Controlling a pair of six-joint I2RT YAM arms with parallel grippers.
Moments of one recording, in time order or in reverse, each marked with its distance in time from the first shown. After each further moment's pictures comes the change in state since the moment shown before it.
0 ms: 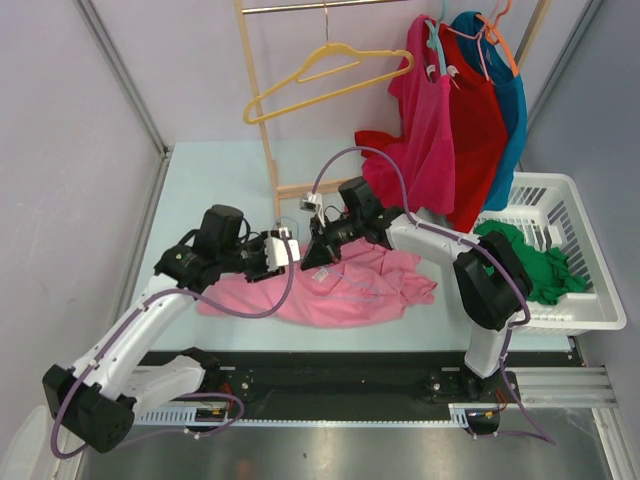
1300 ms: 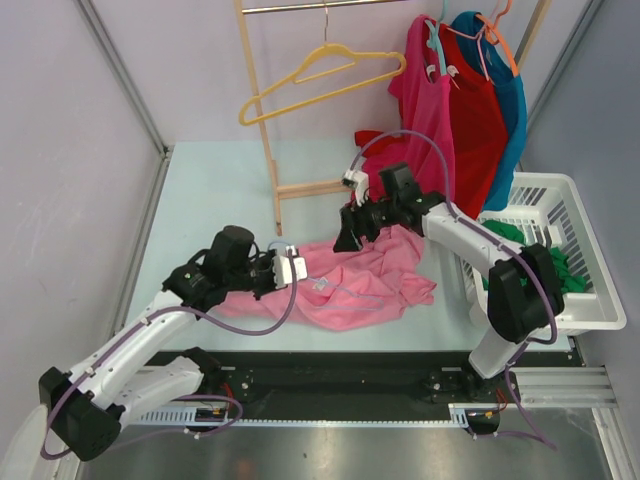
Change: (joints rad) left arm -0.116 -0.119 -0.175 0.115 -0.073 -0.138; right arm -0.183 -0.157 -0.015 -0.231 0.254 0.044
